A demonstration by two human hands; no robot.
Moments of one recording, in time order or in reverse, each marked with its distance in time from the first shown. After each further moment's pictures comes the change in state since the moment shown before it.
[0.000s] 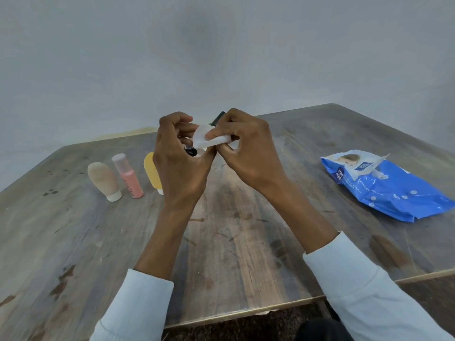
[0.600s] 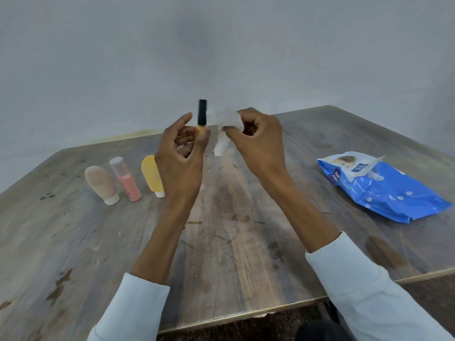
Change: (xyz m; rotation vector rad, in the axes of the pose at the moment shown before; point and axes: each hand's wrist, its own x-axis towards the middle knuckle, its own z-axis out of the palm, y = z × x) left_hand 0.001 0.002 0.007 -0.265 -0.077 -0.314; right_hand 0.006 0.008 -0.006 0.239 0.184 0.372
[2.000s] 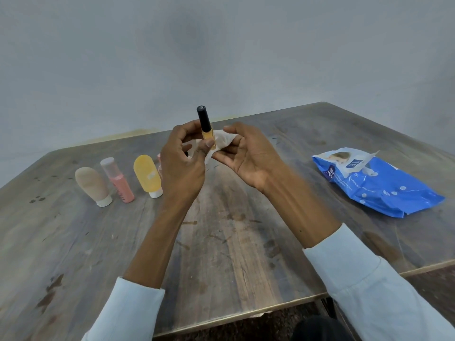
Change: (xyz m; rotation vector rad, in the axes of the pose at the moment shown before) left_hand -0.002 -0.001 0.002 0.038 -0.201 -0.007; right_hand -0.002 -0.005 -0.003 0.898 -0.200 0.879
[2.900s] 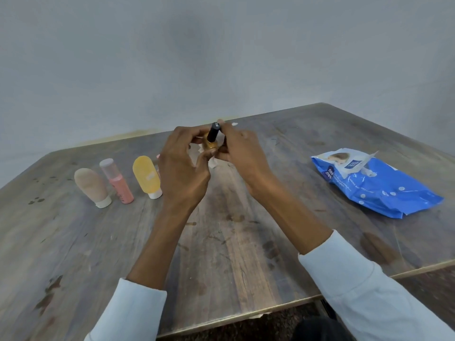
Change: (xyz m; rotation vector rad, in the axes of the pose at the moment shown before) left_hand -0.003 -0.008 0.001 0.326 0.039 0.299; right_hand 0.006 0.014 0.006 -0.673 0.208 -0.309
